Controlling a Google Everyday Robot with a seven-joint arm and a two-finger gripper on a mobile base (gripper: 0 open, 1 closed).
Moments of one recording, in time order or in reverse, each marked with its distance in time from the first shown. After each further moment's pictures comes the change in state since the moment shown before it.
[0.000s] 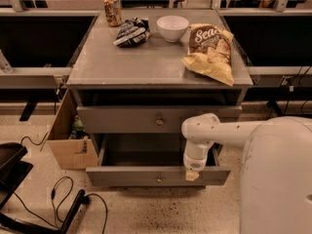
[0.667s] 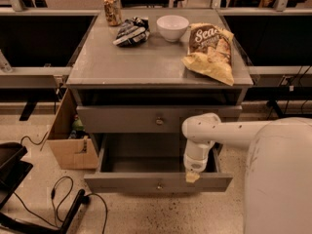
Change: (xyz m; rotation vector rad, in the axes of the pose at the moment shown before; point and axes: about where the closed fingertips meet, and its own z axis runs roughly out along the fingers) arm 0.000 0.014 -0.005 -0.031 -0.007 -0.006
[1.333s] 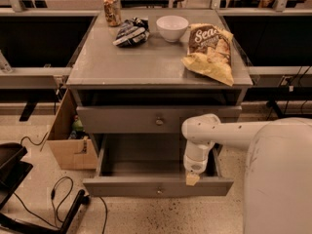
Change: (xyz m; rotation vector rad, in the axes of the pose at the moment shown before) arm 0.000 0.004 0.000 -0.013 0.001 0.000
